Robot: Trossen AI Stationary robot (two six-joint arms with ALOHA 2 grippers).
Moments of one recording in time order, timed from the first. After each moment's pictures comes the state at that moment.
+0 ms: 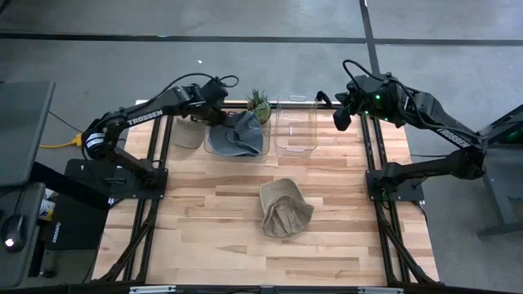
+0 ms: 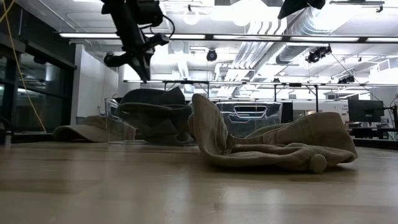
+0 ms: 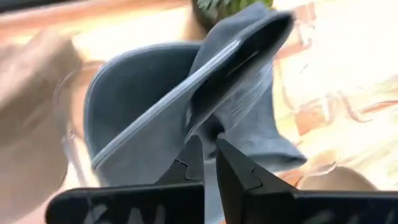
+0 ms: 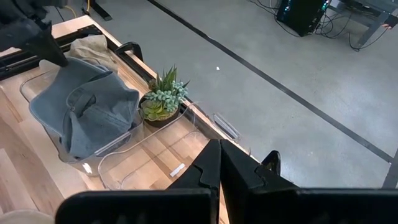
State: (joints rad) left arm 0.57 1.44 1.31 -0.91 0.01 -0.71; right arm -0.41 1.08 1.44 -0.95 0.37 0.17
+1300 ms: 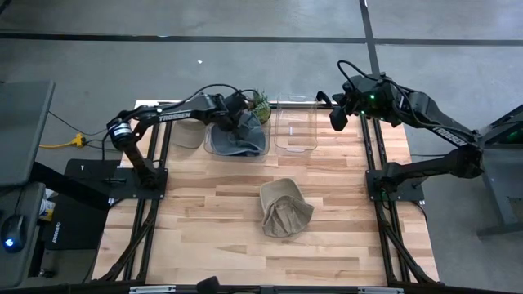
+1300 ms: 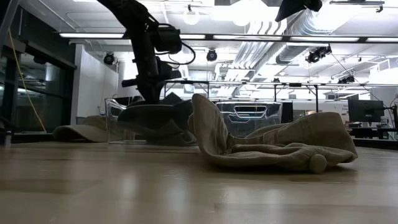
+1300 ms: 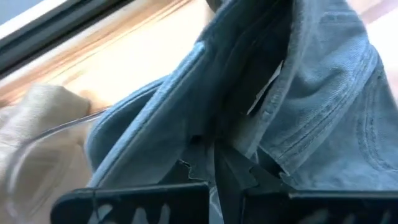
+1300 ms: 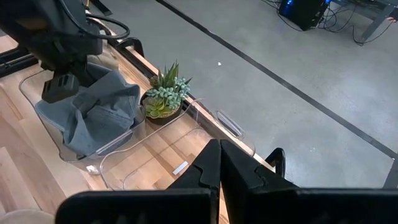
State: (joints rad) left arm 0.51 1.68 1.31 -0.80 -0.17 -0.49; right arm -0.41 1.11 1.44 -0.94 0.36 0.18
